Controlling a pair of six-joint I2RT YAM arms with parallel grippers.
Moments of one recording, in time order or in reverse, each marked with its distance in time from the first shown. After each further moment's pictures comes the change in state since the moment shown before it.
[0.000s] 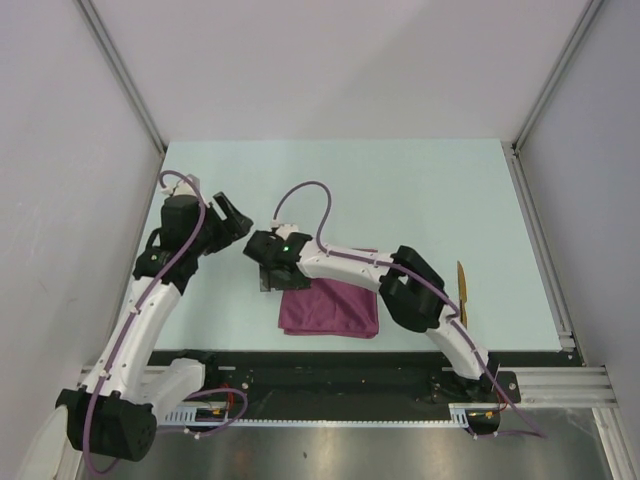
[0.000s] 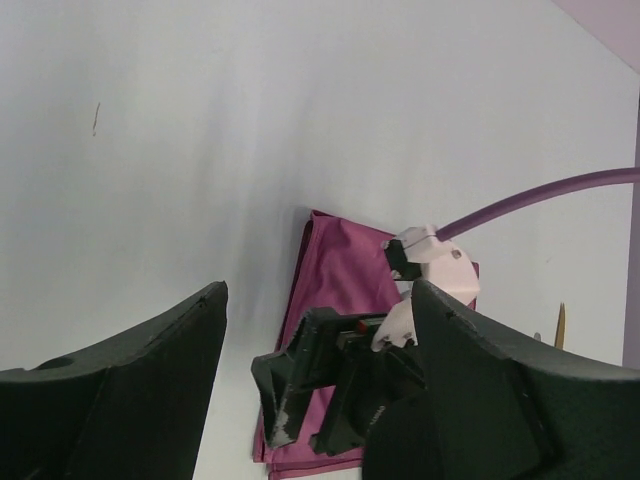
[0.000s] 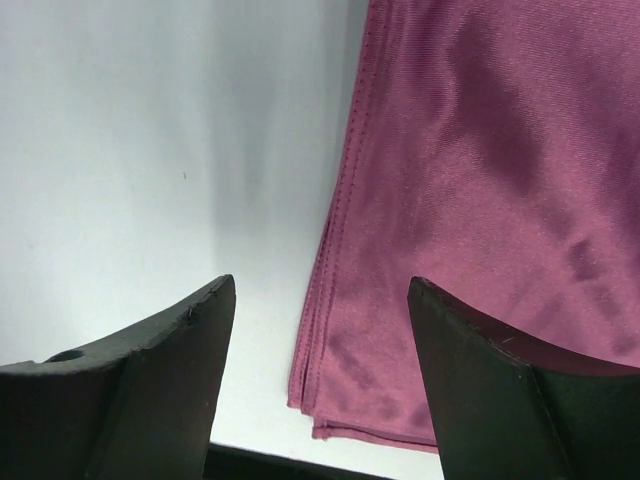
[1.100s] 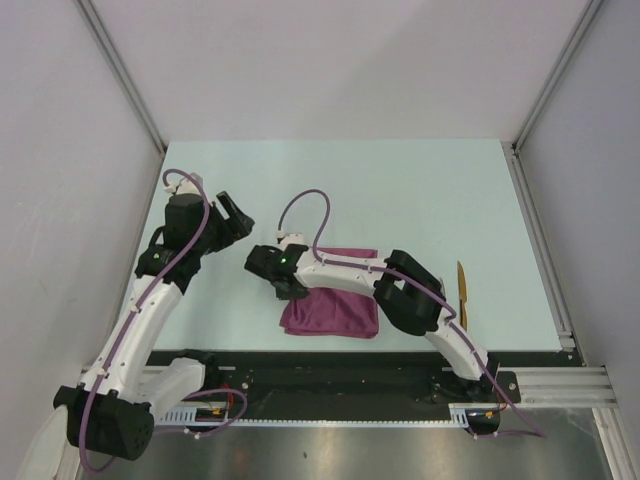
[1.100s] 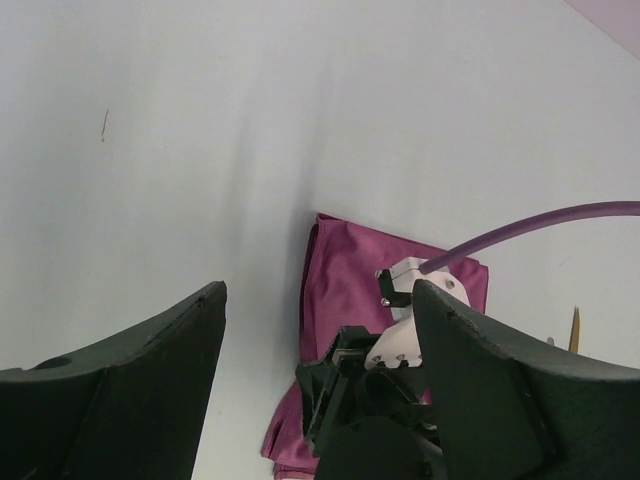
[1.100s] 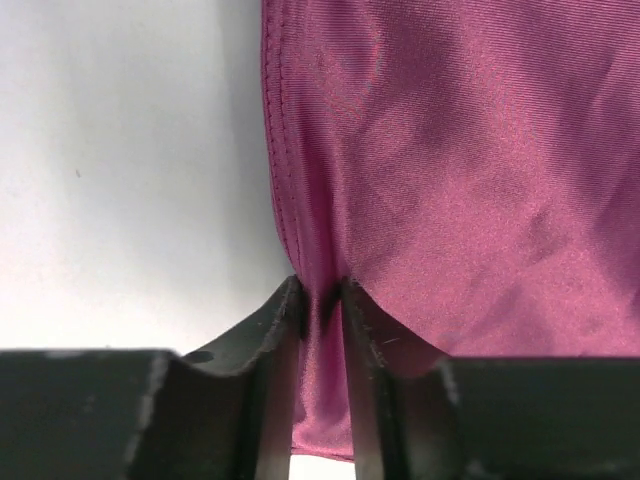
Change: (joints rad) left arm -0.041 0.010 0.016 -0.010 -0.056 0.010; right arm 0.046 0.063 0.011 -0.099 0.115 0.065
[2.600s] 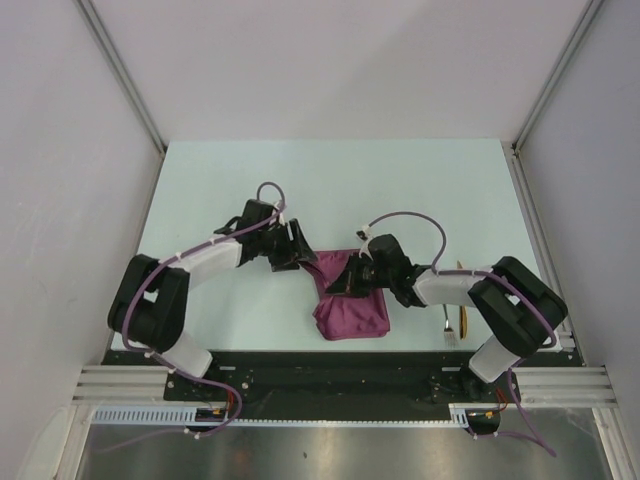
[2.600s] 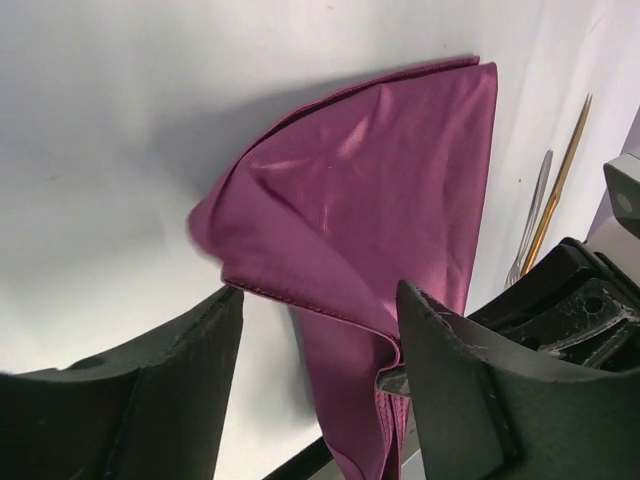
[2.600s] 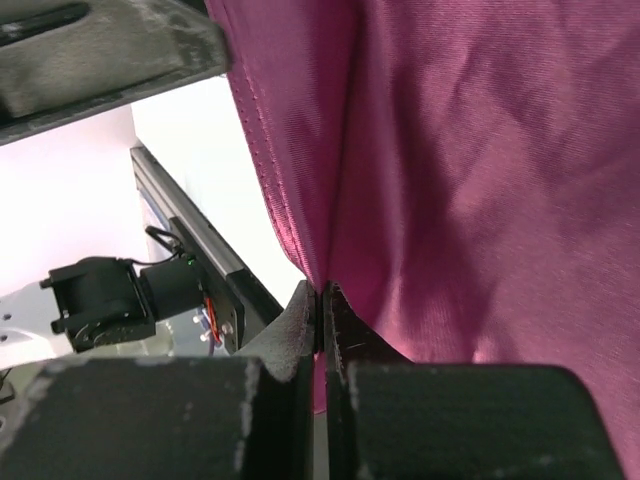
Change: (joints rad) left arm -0.186 0.582 -0.066 0.308 0.432 -0.091; right arm -0.402 -0.691 -1.217 1.241 -0.783 -0.036
